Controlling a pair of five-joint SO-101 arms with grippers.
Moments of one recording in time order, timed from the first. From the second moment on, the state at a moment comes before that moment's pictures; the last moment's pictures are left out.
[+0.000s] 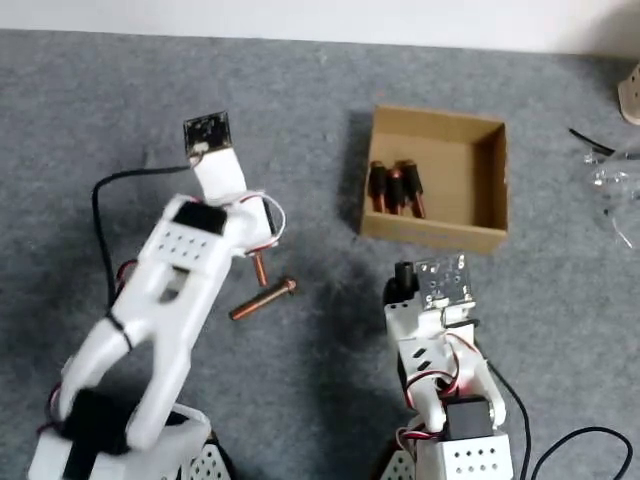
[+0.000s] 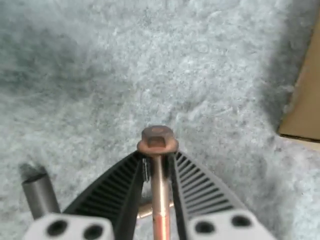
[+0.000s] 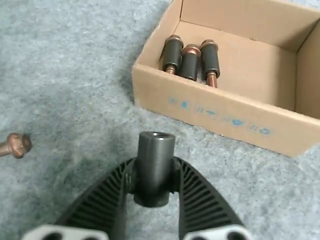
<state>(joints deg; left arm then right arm) 9.5 -15.7 33.9 52.0 34.9 -11.1 -103.8 95.6 47.0 8.3</state>
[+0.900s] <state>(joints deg) 12.8 -65.8 75.0 22.1 16.6 -13.8 -103.8 95.7 44.7 8.3</state>
